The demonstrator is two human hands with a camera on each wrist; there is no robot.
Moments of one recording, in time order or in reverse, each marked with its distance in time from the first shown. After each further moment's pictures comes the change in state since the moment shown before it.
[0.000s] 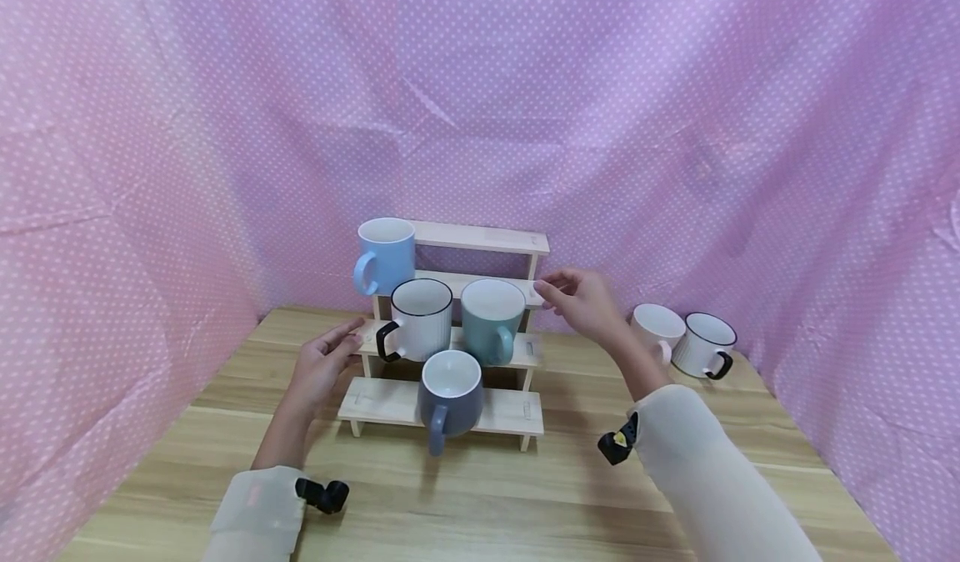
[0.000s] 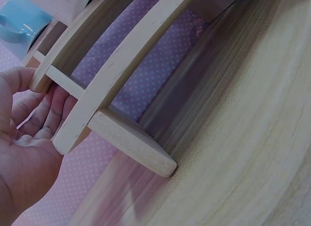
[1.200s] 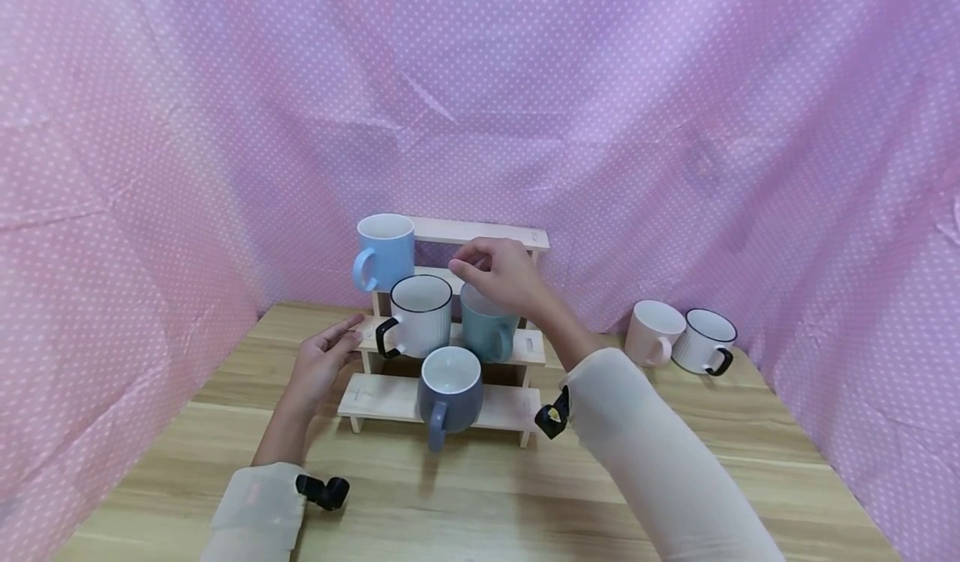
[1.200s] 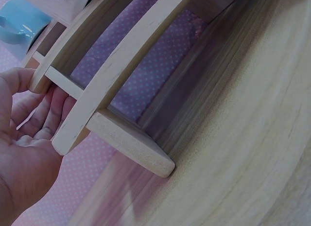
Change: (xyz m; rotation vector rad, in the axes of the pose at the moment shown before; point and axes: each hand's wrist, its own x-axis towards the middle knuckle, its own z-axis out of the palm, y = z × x) left_hand -0.001 0.003 0.001 0.053 -0.007 -0.027; right_hand 0.037 -0.090 0.058 -0.124 -0.149 -0.132
